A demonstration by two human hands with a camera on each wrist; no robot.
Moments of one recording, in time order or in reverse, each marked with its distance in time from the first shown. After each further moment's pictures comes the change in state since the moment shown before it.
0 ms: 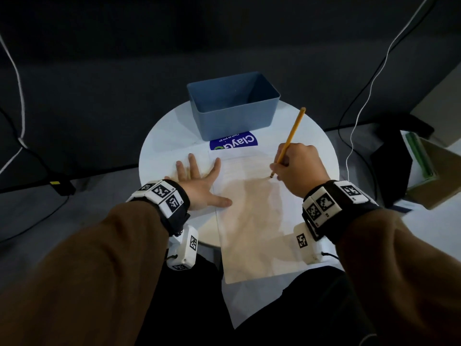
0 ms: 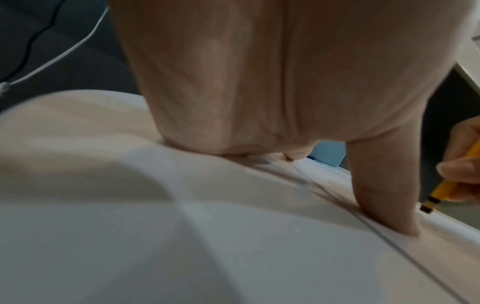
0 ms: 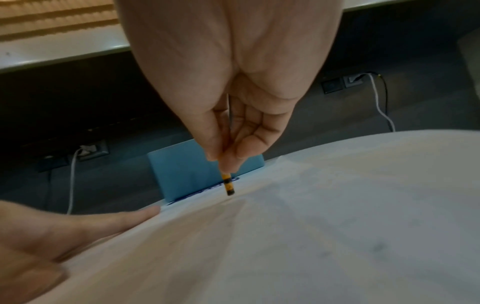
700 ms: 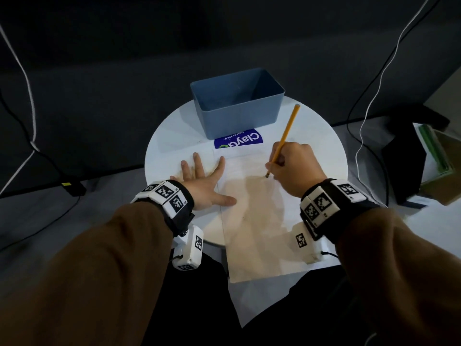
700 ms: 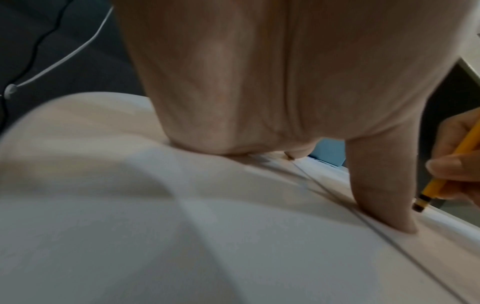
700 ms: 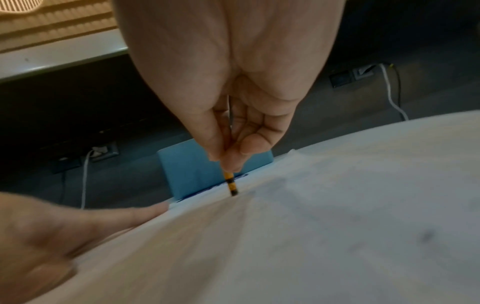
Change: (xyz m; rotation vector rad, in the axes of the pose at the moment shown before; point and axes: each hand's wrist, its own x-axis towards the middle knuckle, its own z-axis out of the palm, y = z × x) left_hand -0.002 0.001 -0.001 0.003 -0.005 -0.003; right_hand 0.000 -0.009 0.012 0.070 -0.042 -0.034
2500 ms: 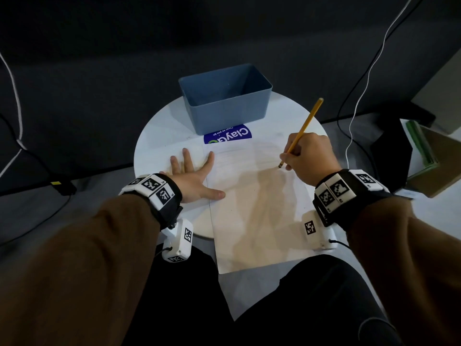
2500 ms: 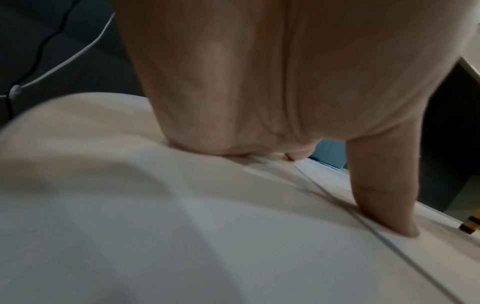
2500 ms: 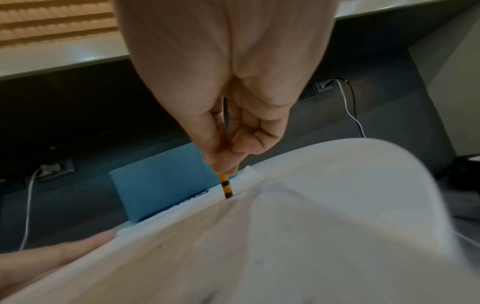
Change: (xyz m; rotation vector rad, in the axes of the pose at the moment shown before) left_hand -0.001 0.001 -0.001 -0.005 0.003 -0.011; right_hand -0.003 0.041 -0.033 -0.032 0.083 0.047
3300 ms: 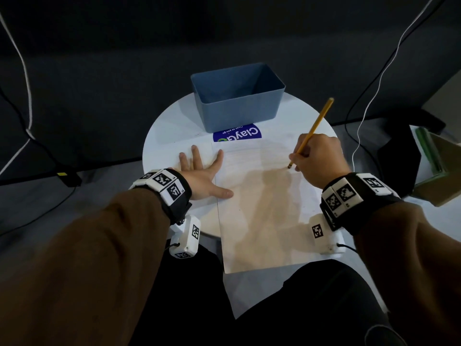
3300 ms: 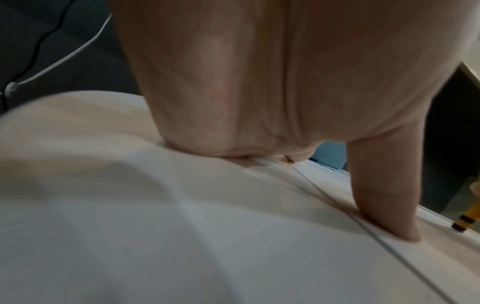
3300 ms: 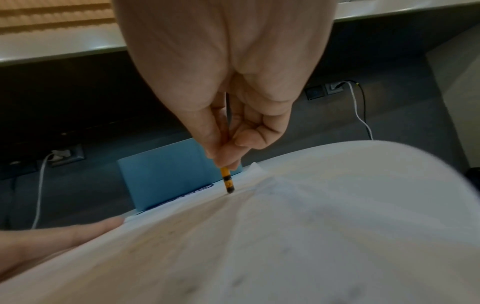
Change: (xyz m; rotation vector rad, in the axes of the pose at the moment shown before) left_hand 0.000 0.001 -0.001 -0.038 -0.021 0.010; right_hand 0.003 -0.004 0.006 -0.027 0.026 -0.007
